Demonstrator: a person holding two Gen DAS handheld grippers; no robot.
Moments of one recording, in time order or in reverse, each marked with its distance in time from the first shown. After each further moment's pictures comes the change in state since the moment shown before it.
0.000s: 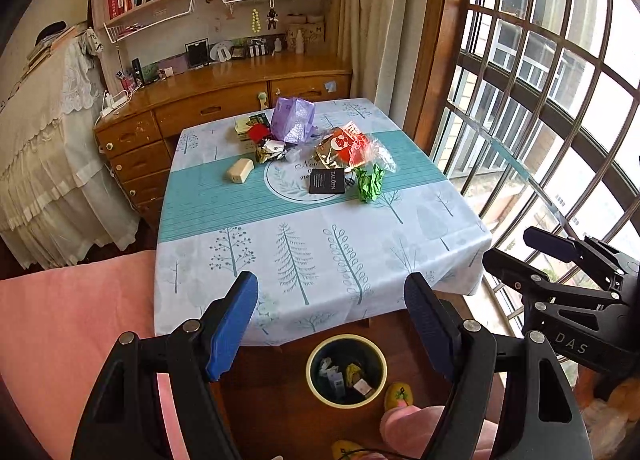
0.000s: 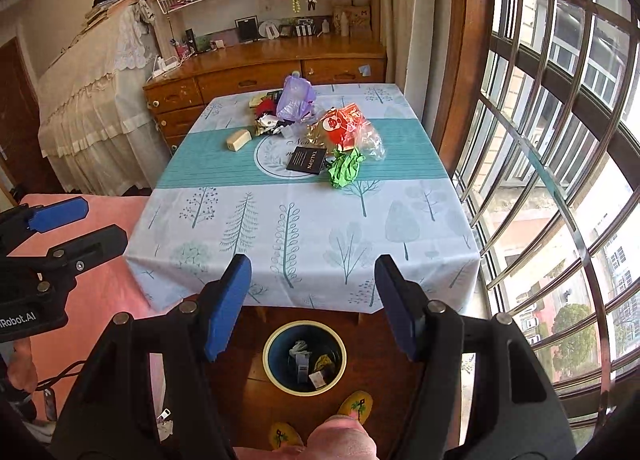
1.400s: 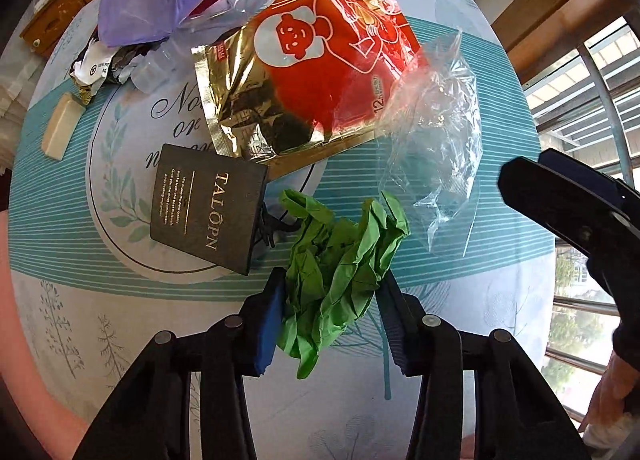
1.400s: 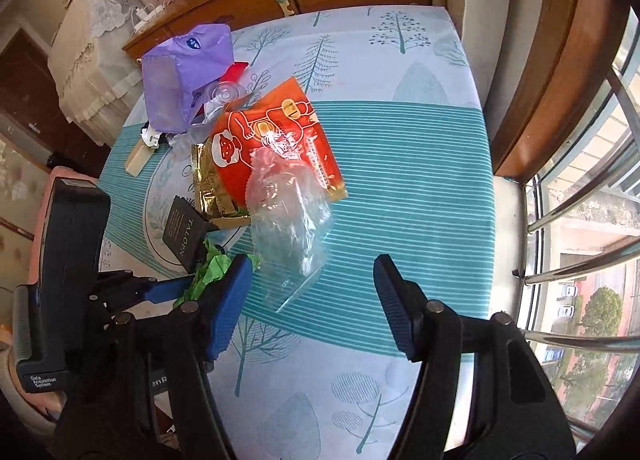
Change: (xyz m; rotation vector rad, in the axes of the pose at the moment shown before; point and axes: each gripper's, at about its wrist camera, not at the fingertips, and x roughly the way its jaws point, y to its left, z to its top) left arm 0.514 -0.065 0.162 -0.249 0.594 0.028; right arm 0.432 -0.206 0.213 -0.043 0.379 0.275
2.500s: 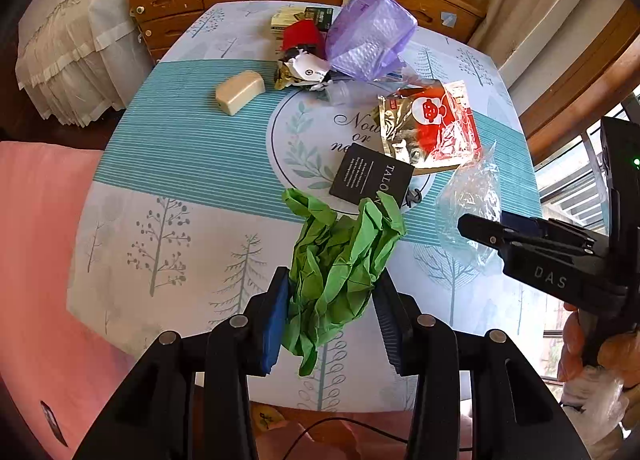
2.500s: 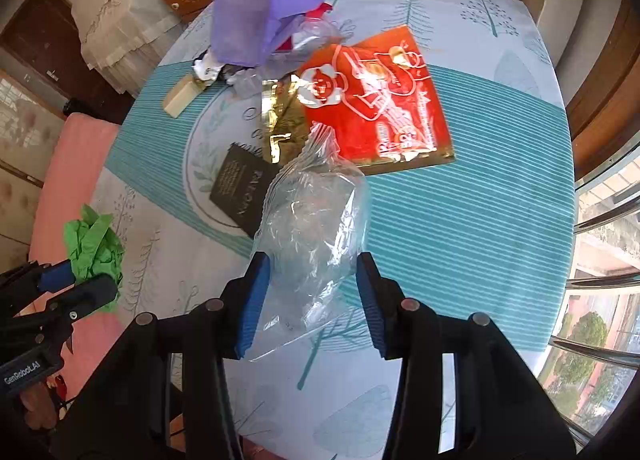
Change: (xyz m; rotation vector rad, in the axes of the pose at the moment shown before) left arm -0.138 0.111 -0.116 -0.220 -0.247 0.035; right arm 0.028 0.096 -0.027 -0.138 0.117 0.044
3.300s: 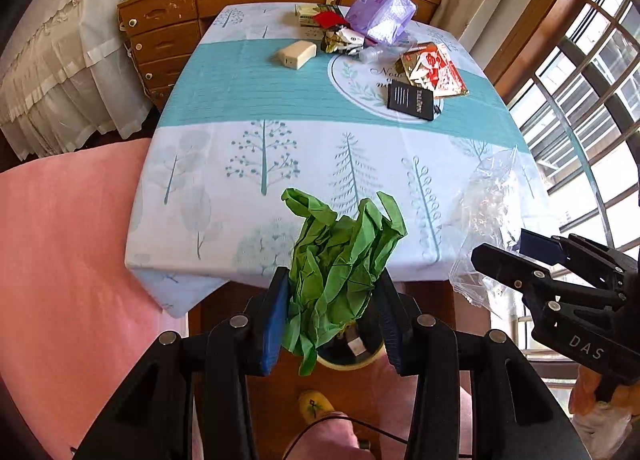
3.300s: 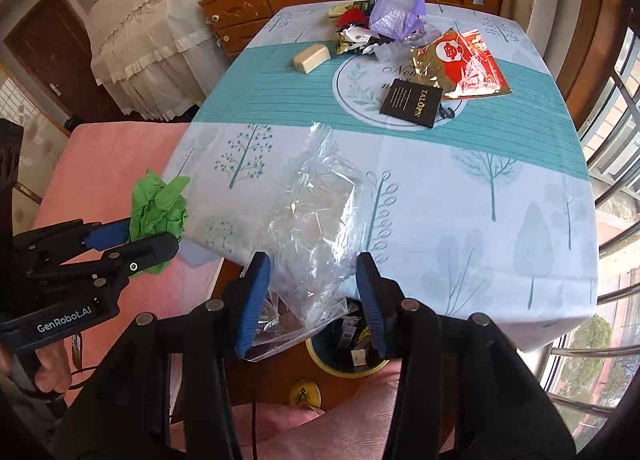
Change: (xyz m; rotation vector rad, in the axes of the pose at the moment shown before) left arm -0.071 0.167 -0.159 0.193 -0.023 -0.105; right arm -0.054 0.239 -0.177 0.037 -0.150 -0.066
